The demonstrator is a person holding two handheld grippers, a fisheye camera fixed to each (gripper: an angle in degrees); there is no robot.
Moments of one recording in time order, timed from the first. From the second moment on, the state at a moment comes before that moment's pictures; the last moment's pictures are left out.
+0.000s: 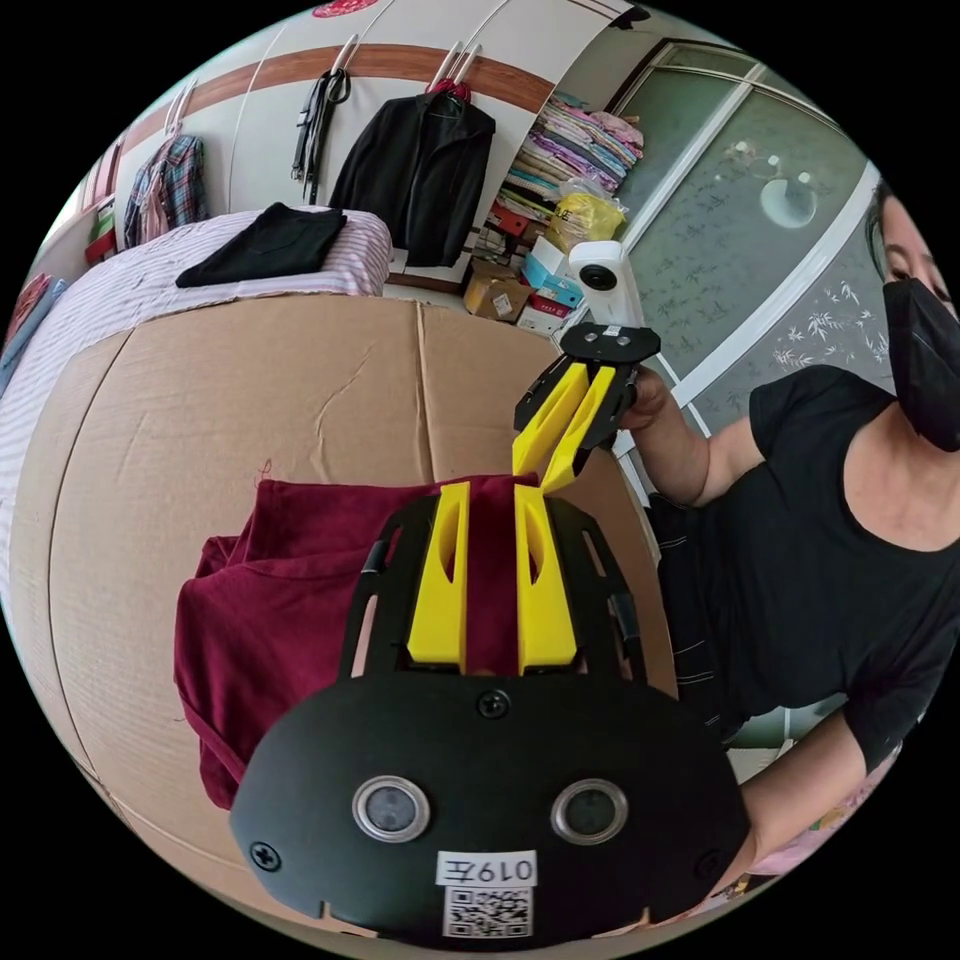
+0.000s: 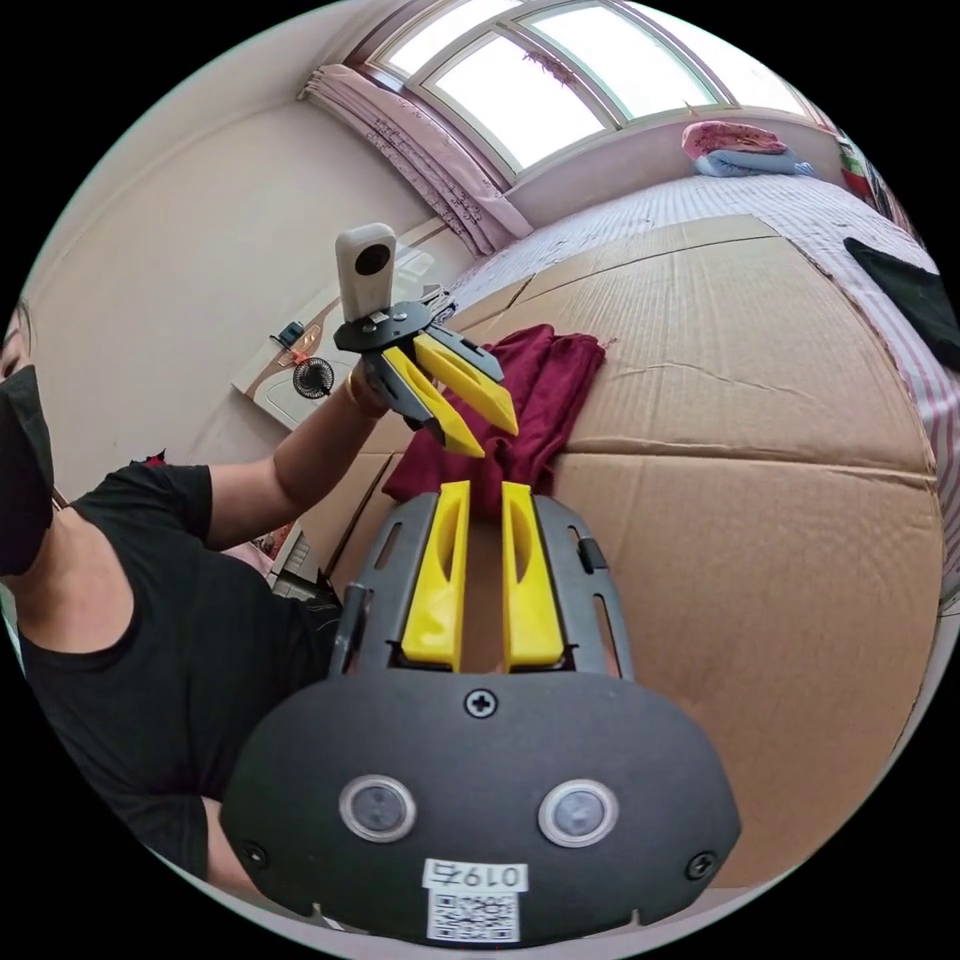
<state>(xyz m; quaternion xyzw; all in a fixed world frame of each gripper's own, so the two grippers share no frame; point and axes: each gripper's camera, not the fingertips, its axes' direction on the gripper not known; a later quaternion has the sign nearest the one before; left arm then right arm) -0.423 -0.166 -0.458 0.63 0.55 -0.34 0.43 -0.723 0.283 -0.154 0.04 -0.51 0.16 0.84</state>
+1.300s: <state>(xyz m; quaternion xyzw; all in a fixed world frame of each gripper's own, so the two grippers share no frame) -0.331 -0.028 -0.556 0.54 0.49 -0.44 0.52 -0.725 0.180 -0.122 -0.01 -0.43 0.21 0.88</state>
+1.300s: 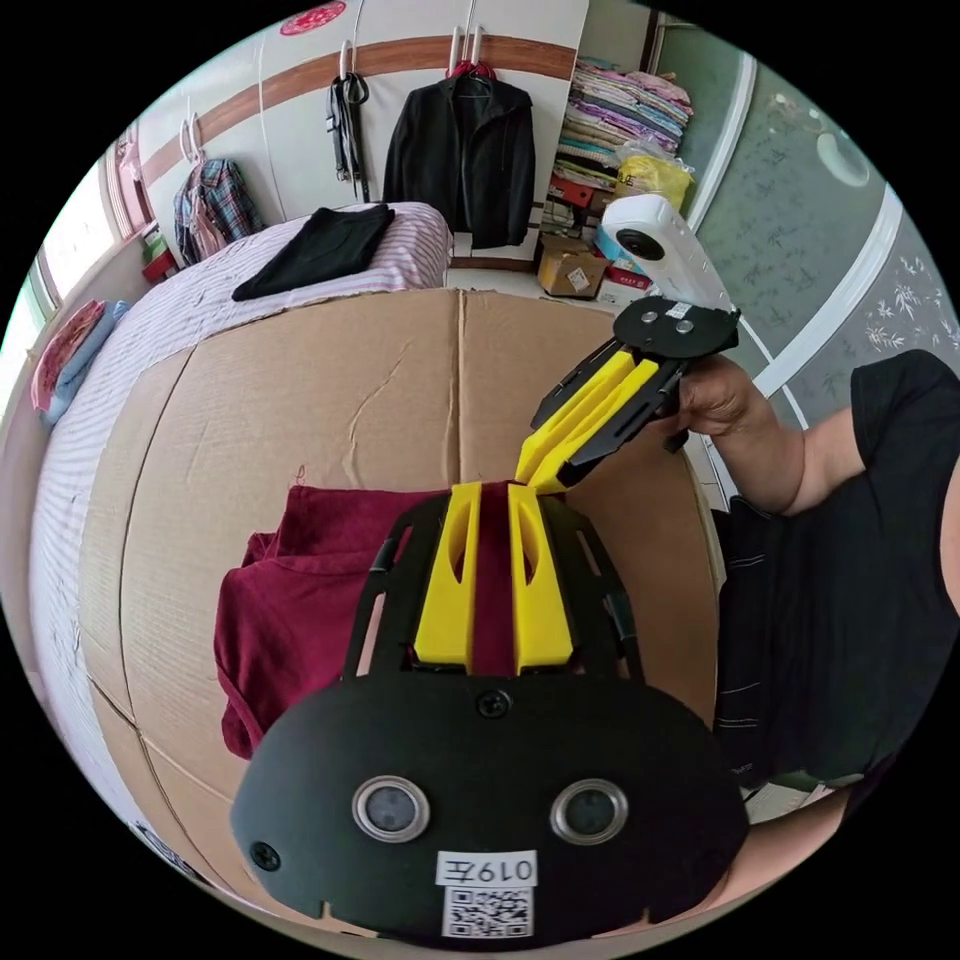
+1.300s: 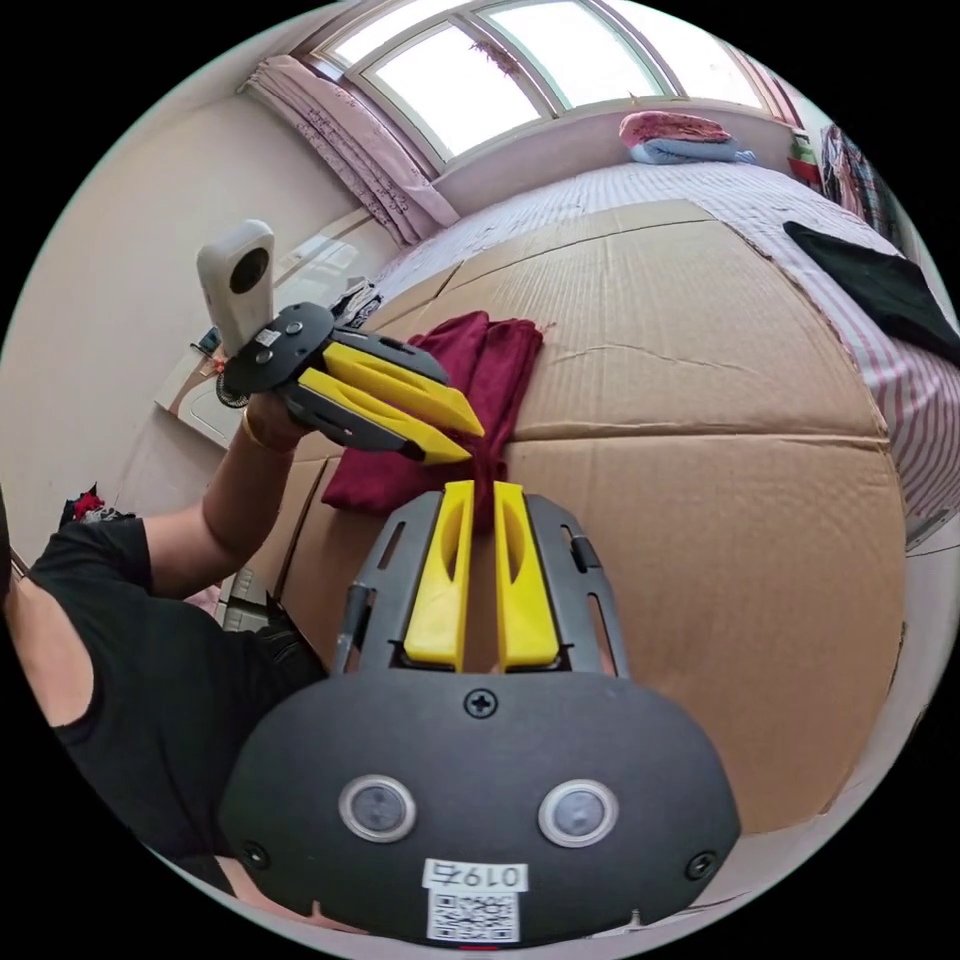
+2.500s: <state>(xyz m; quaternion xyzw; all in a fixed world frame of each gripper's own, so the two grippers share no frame) 0.000 0.272 -0.276 0.31 0.60 -0.73 0.05 -0.650 -0.207 0.103 -0.13 -0.55 0.04 0.82</state>
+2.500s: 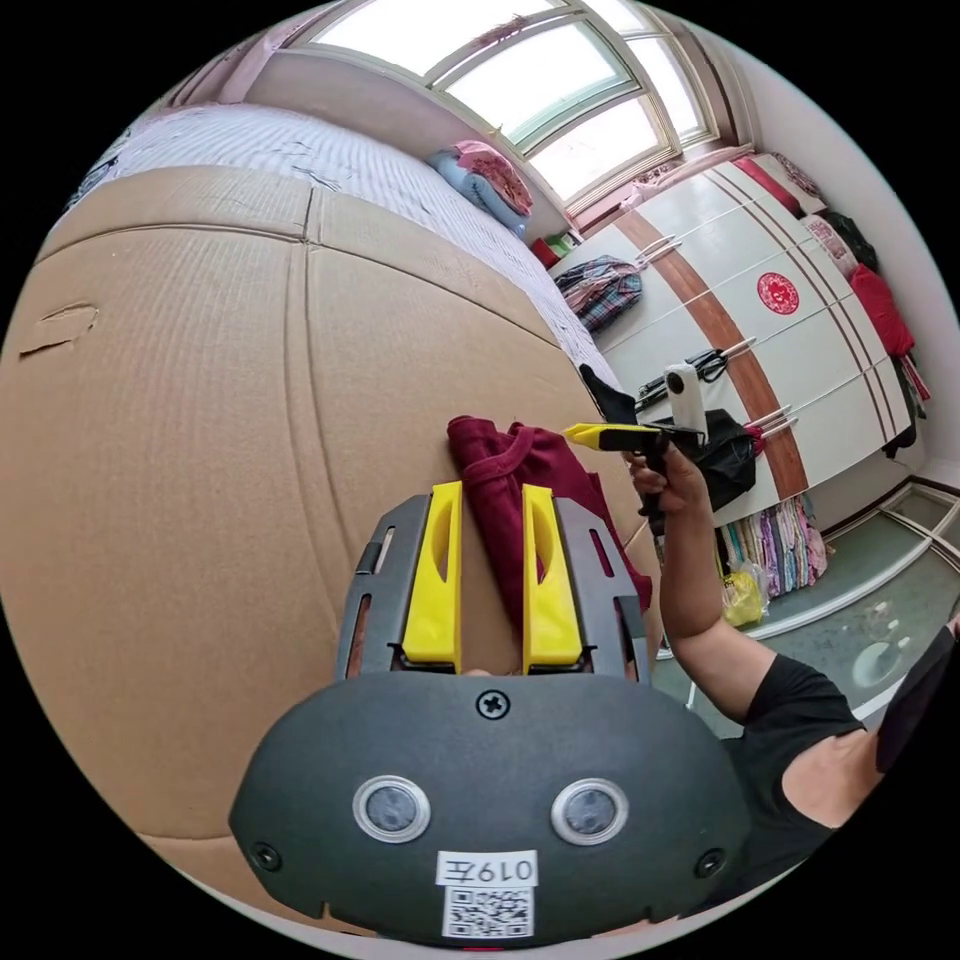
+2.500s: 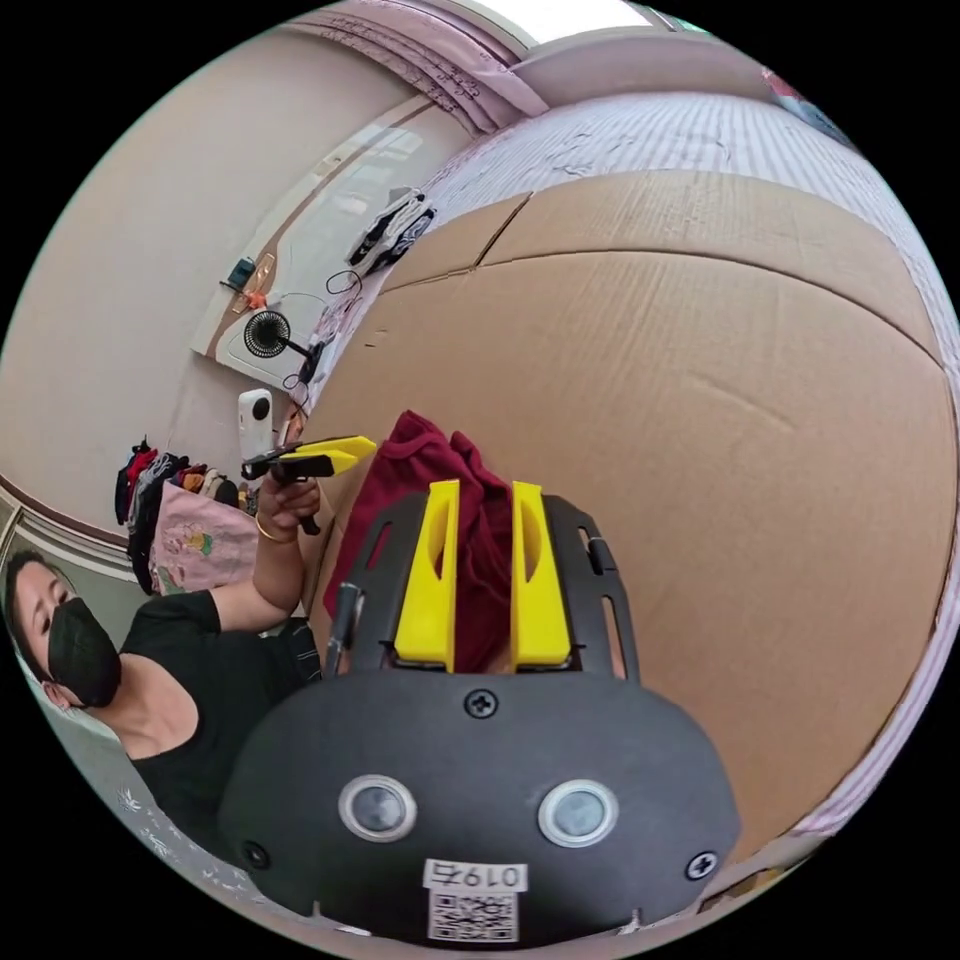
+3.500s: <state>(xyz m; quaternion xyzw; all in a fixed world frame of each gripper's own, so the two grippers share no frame) -0.026 0.354 -0.142 0.31 0.62 -0.72 0.06 -0.630 -0.290 0.183 -0.10 -0.63 0.04 0.77</state>
